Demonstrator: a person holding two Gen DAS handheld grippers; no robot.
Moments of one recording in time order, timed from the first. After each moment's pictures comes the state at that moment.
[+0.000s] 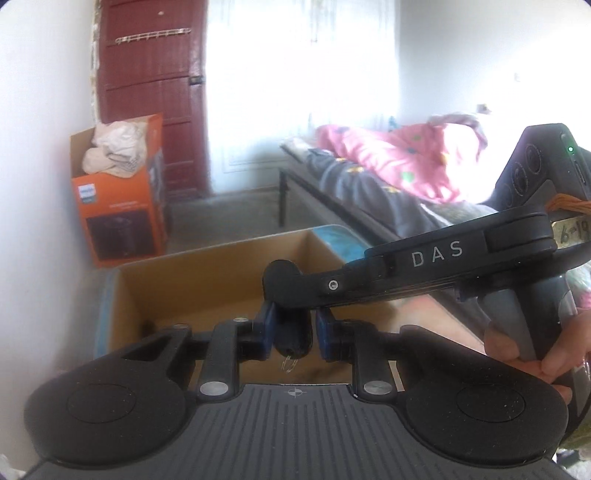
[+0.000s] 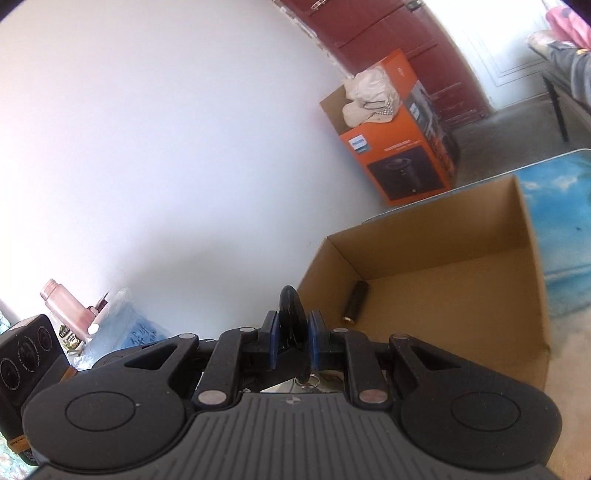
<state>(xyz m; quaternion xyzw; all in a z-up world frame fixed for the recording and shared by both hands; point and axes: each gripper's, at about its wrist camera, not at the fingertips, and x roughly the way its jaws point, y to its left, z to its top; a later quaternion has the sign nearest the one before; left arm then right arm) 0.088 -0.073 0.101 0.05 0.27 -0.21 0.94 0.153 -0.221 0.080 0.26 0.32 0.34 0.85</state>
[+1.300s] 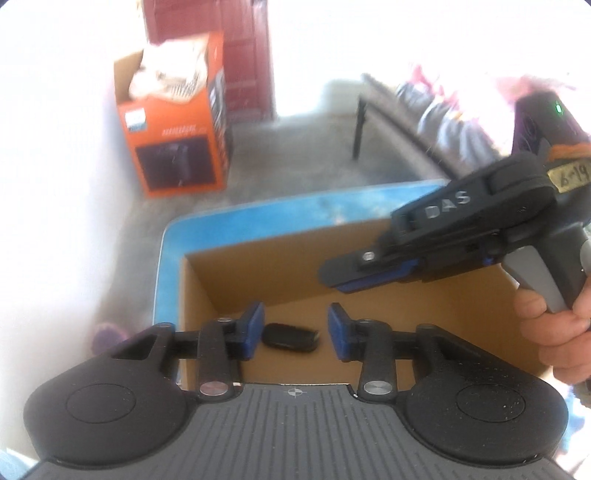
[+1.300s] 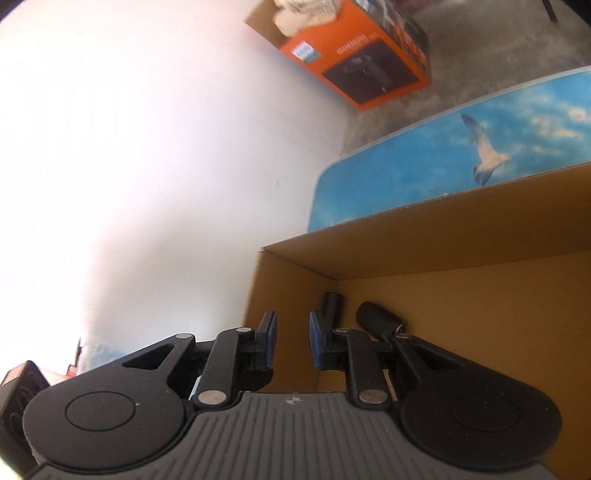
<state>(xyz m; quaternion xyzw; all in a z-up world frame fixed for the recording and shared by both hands) 0.209 -0.021 0.088 0.06 0.38 -0.12 0.91 0.341 -0.191 0.023 0.32 0.48 0.32 0.75</state>
